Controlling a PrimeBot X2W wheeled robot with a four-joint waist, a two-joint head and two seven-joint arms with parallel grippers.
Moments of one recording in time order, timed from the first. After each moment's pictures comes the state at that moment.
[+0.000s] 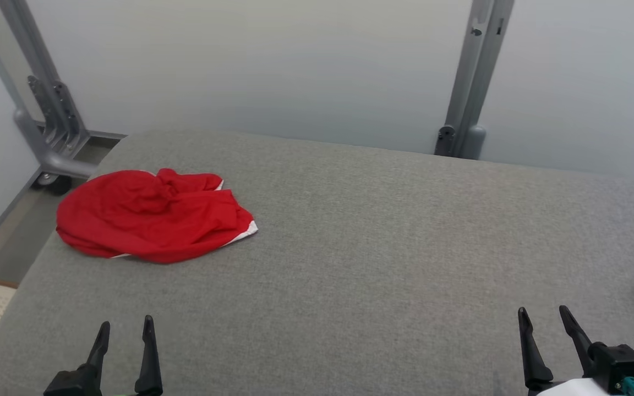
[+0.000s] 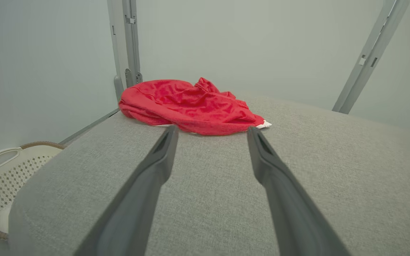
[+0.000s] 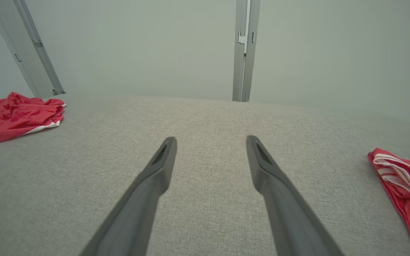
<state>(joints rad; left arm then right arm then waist) 0.10 0.05 0.05 0.26 -0.19 -0.11 -0.26 0.16 -0.06 -0.06 0.18 0.13 0.13 -0.26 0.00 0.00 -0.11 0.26</state>
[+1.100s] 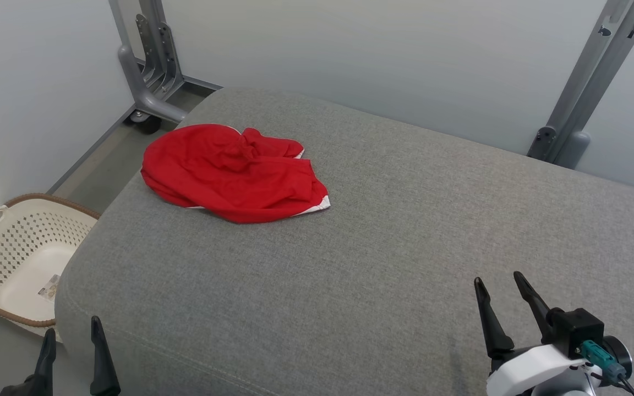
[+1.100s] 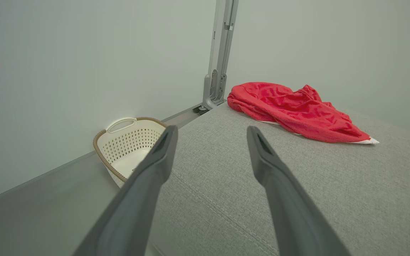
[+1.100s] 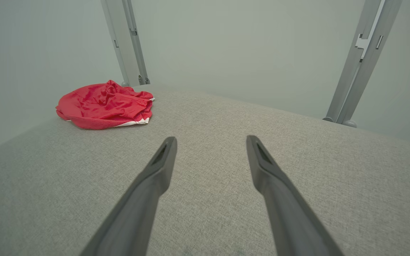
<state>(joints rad) 0.13 0.05 0.18 0.18 -0.20 -0.07 -0.26 0.02 -0.08 0.08 0.24 0.15 0.13 -0.26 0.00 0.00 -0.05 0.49</state>
